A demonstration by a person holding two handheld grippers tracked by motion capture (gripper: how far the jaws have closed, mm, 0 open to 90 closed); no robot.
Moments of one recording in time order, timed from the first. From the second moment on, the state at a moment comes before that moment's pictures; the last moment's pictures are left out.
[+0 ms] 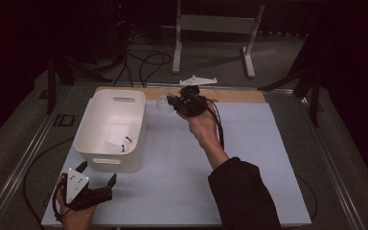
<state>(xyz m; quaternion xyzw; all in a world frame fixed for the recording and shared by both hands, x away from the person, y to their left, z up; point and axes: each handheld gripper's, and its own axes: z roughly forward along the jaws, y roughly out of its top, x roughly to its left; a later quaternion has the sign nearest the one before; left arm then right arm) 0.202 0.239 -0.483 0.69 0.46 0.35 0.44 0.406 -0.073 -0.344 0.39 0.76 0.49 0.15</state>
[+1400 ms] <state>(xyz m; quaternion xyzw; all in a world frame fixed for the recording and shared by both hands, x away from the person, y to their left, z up) 0.202 0.239 -0.483 0.69 0.46 0.35 0.45 0.402 -0.050 -0.337 0.36 0.77 0.51 0.15</state>
